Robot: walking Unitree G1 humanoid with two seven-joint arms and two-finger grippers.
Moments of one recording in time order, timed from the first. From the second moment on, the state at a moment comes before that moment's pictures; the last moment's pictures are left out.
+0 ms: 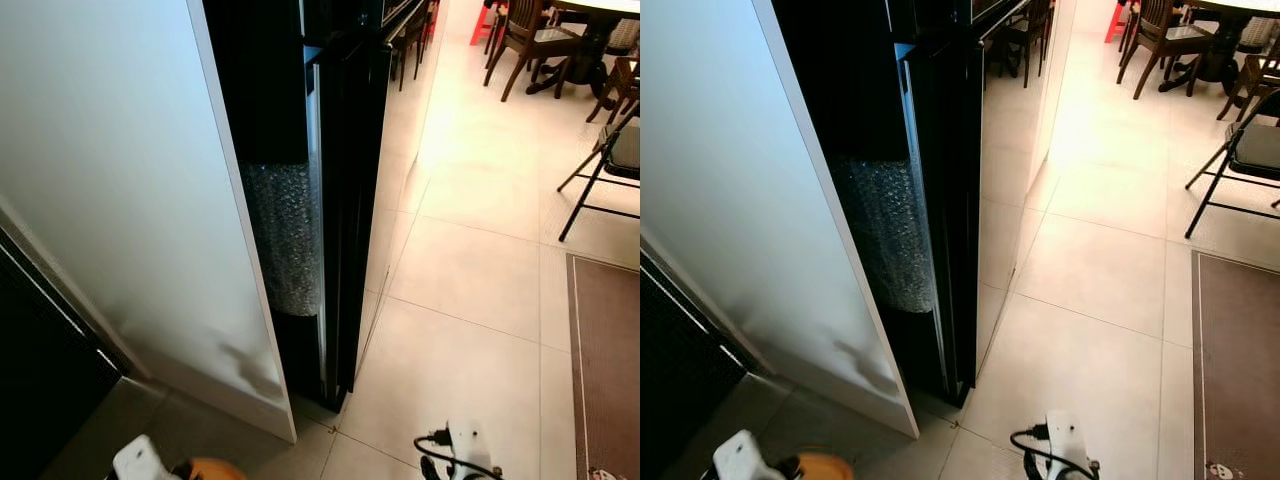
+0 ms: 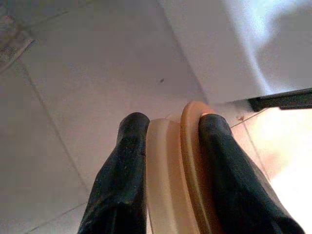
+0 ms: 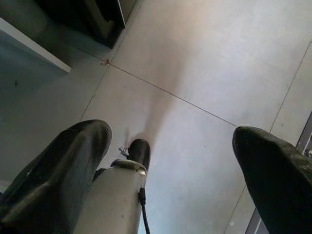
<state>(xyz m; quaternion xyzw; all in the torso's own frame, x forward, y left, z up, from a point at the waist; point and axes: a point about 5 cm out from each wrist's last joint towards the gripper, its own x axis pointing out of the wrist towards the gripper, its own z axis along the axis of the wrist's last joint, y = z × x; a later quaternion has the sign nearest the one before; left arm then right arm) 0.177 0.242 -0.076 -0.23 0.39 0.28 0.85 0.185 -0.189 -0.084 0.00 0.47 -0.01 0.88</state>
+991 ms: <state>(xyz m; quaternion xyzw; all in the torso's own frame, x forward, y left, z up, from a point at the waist) 0.168 0.238 -0.082 -0.20 0.41 0.25 0.85 0.174 -0.192 -0.088 0.01 0.47 -0.03 0.88</state>
